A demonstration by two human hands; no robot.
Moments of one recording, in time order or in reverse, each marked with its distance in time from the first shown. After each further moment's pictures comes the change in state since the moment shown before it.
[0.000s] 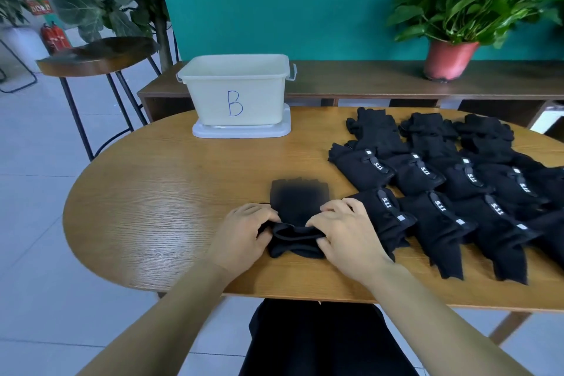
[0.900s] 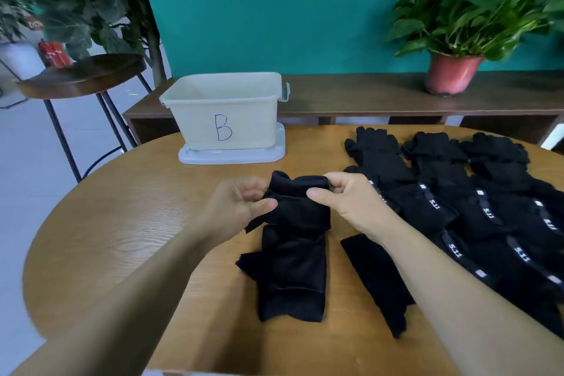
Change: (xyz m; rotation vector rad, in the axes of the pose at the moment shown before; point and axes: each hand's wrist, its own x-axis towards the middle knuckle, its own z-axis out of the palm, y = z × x) left_hand 0.104 0.016 -0.053 -0.729 -0.140 -0.305; right_hand 0.097 0.048 -0.050 1.205 -0.023 0.361
